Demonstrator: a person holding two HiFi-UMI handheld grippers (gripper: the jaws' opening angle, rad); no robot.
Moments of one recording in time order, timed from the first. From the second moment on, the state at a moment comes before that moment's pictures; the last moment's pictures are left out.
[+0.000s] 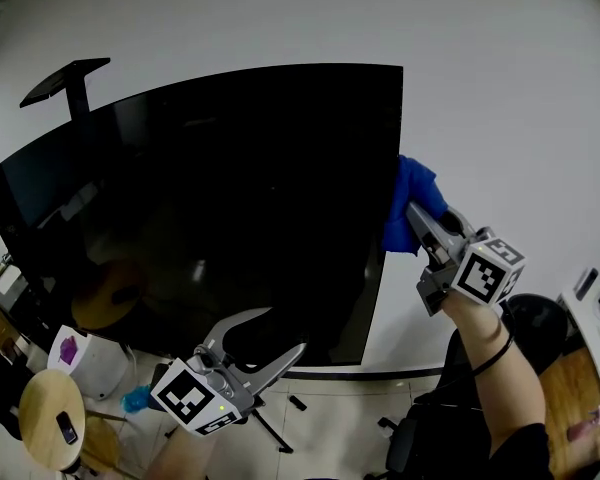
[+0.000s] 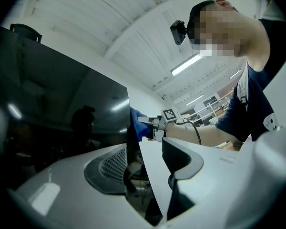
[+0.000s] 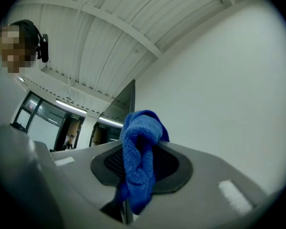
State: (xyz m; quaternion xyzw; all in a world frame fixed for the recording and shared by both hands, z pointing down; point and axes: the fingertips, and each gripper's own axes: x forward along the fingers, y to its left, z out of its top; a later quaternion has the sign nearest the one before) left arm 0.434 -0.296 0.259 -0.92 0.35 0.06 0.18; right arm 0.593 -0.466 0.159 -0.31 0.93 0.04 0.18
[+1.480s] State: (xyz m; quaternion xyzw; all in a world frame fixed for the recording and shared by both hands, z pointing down) left arm 0.431 -0.318 0.511 -0.92 0.38 -0.02 -0.03; right arm 0.595 -0.470 0.585 -0.39 0.90 -0.20 0.00
